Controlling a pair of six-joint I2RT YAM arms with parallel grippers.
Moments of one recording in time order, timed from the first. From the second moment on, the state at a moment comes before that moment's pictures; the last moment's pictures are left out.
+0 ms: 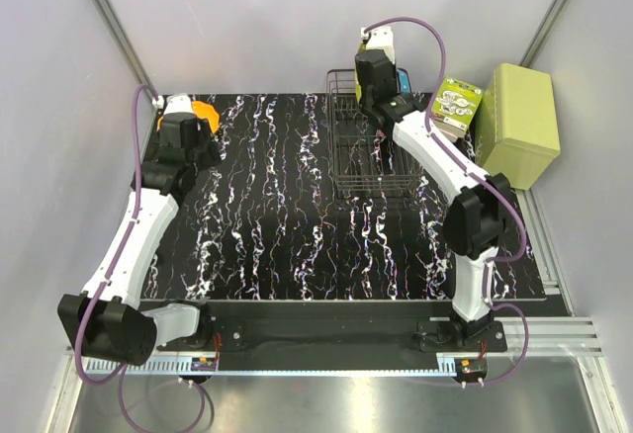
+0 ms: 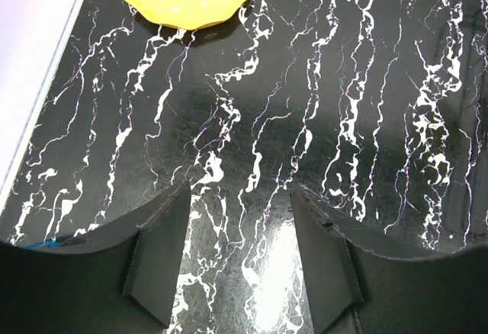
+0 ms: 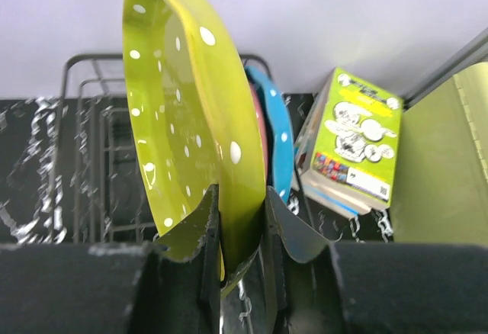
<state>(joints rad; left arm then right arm) -0.16 1.20 1.19 -0.57 -0.32 -0.29 0.51 1.97 1.95 -0.30 0.70 0.01</state>
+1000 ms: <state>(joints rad) -0.16 1.21 1.12 -0.55 -0.28 -0.31 0.51 2.20 1.96 0.04 0.88 -0.30</state>
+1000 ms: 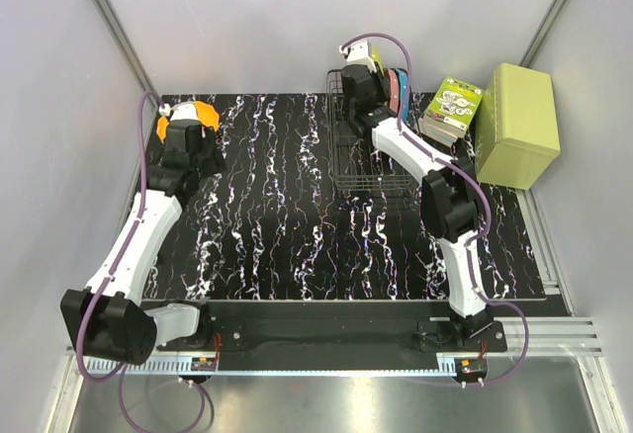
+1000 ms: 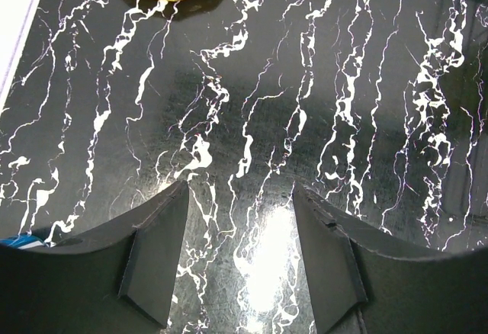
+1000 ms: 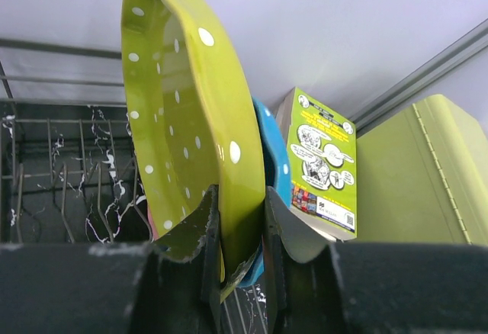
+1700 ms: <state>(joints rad) -0.16 1.30 1.12 -0.54 -0.26 -0.31 0.50 2.26 1.93 0.11 0.88 -0.31</state>
